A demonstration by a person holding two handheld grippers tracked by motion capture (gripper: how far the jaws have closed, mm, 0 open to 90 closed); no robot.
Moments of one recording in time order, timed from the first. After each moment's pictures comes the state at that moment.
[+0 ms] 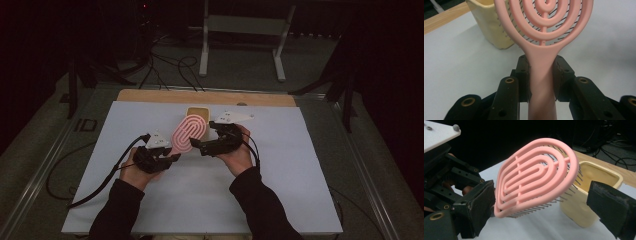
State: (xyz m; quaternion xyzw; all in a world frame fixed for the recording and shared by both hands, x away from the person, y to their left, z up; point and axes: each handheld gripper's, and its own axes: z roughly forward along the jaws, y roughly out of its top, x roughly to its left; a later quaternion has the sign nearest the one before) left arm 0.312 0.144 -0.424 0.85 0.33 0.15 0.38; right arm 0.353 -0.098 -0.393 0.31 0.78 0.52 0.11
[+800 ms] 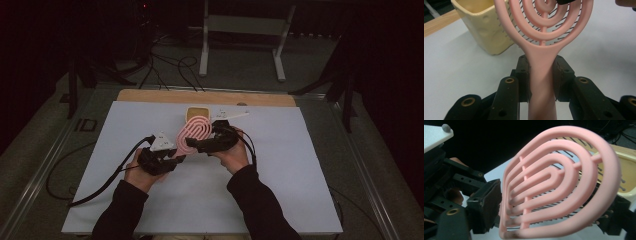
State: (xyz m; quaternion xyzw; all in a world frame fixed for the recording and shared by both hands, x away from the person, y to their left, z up) left arm 0.307 0.132 -0.422 0.85 0.31 0.15 0.39; right arm 0.366 -0.090 -0.402 0.32 0.79 0.52 0.04
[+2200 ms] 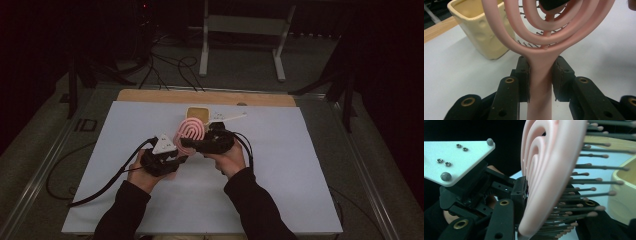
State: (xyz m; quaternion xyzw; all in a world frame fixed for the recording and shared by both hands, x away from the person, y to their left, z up) left arm 0.307 0.127 -0.428 0.85 0.30 0.17 0.40; right arm 0.356 -0.080 -0.399 0.30 0.77 0.56 -0.03
